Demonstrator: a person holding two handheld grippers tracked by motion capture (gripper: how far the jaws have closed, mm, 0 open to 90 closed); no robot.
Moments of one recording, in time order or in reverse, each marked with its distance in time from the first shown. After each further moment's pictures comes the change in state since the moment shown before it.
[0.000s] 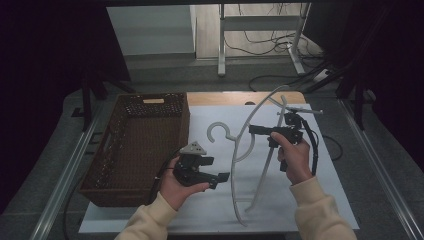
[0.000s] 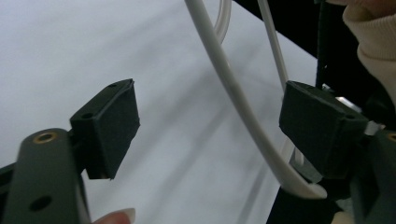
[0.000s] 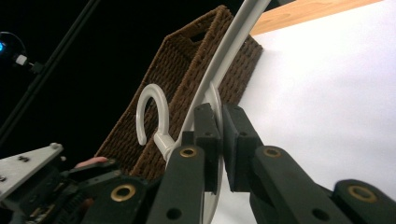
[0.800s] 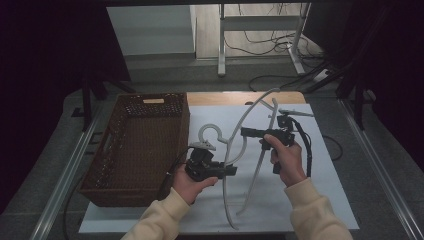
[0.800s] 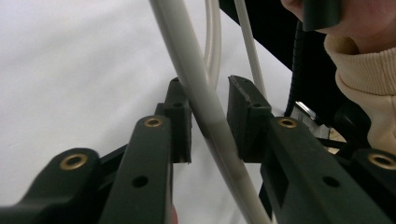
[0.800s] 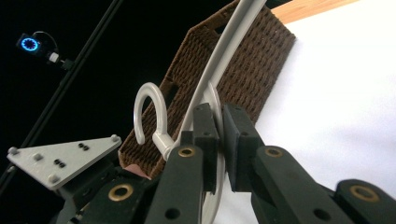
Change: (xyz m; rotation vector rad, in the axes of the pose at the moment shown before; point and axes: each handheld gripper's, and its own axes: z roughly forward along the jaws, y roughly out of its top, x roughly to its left) left arm 0.010 0.005 0.028 0.004 -0.122 -0.097; right arm 0.003 -0.008 0.016 0.021 0.104 0.022
